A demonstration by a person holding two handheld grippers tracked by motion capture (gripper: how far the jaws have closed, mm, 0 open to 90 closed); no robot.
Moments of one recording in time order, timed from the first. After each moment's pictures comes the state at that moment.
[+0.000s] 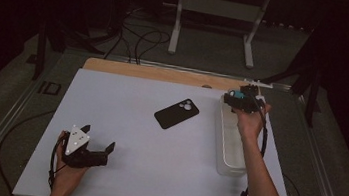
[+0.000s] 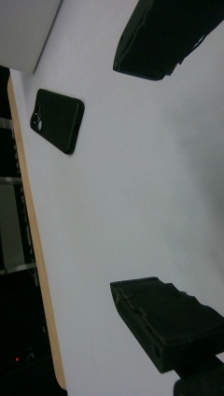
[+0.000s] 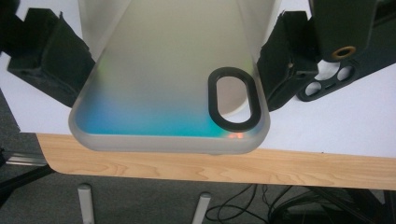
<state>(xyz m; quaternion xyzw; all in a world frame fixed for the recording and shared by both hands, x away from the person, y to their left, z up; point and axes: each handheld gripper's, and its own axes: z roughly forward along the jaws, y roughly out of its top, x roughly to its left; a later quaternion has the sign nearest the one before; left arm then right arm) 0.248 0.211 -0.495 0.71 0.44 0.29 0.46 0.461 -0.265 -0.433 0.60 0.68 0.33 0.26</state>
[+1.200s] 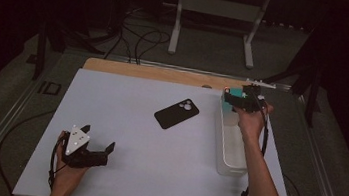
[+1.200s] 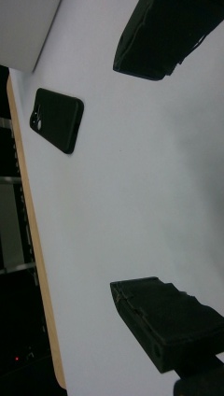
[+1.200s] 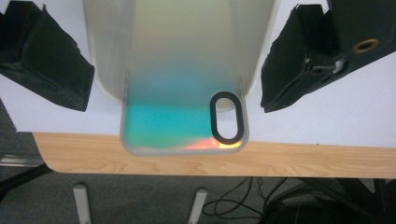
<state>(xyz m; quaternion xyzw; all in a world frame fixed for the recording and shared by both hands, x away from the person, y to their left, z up) 0.249 0.211 -0.495 0.72 0.44 0.29 0.45 0.460 -0.272 -0.429 0.60 0.67 0.35 0.25</state>
